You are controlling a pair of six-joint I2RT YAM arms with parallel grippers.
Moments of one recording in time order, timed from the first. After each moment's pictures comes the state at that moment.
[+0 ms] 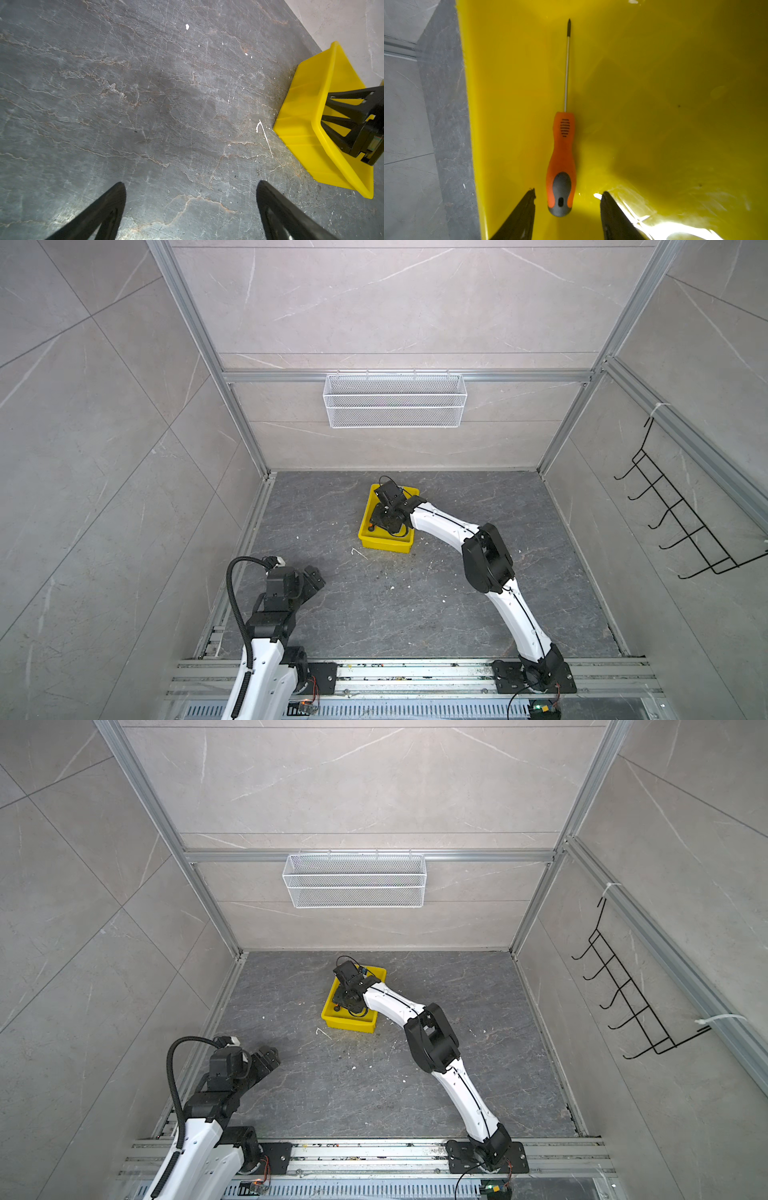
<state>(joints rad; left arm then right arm) -0.02 0.59 0.36 -0.54 -0.02 -0.64 0.71 2.44 2.09 -0.59 -0.03 0.98</state>
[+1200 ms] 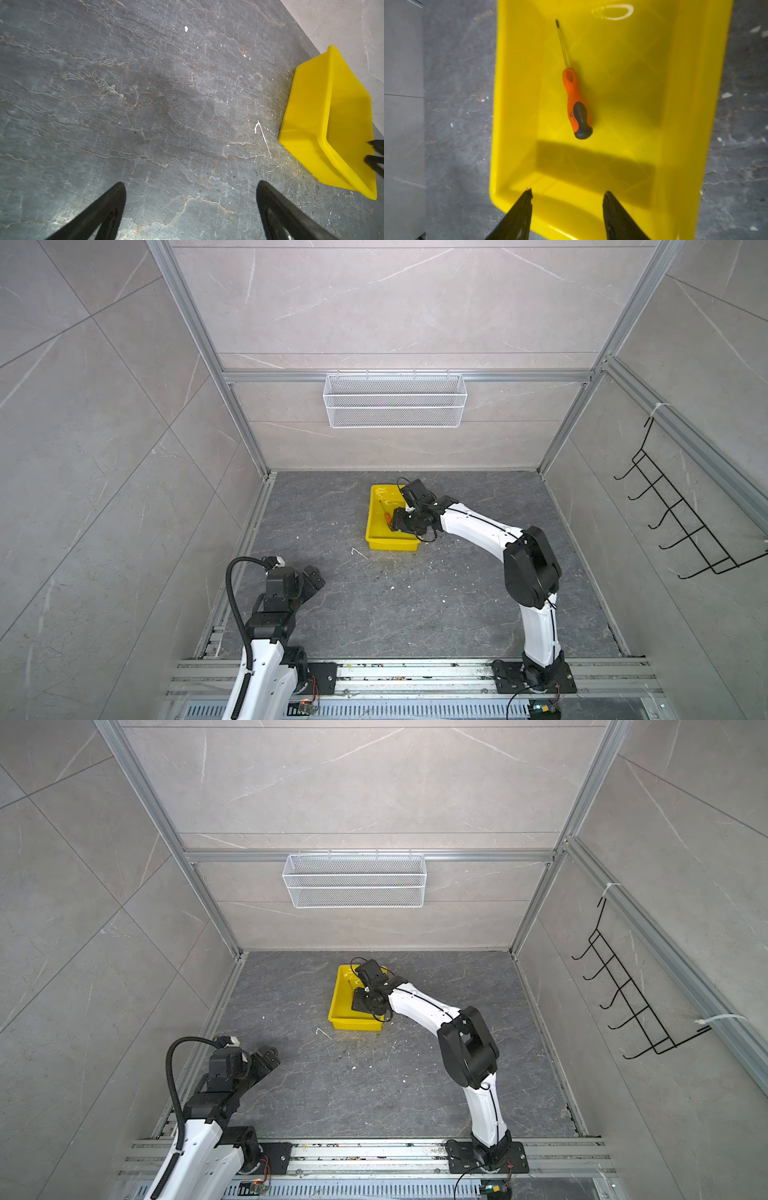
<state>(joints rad) -0.02 0.58 0.36 -0.54 -0.02 -0.64 0.66 2.03 1.68 -0.57 -0.08 0.69</state>
